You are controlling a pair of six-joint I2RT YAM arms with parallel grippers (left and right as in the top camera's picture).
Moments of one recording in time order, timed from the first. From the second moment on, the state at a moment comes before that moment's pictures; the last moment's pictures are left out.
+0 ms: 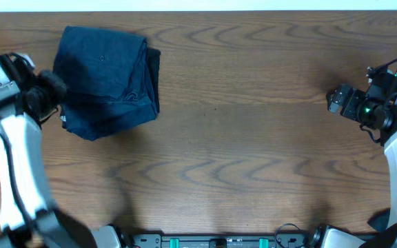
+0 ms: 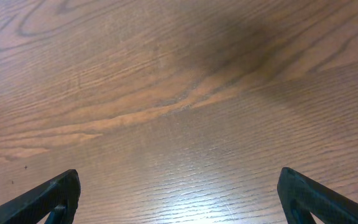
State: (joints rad) left arm 0.44 1.46 1.25 -0.63 0.35 -0.41; right arm -0.33 1.38 1.06 -0.65 -0.31 0.11
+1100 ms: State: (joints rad) left arm 0.27 1.30 1.25 -0.69 0.36 -0.42; right arm -0.33 1.38 1.06 -0.65 -0.31 0.11
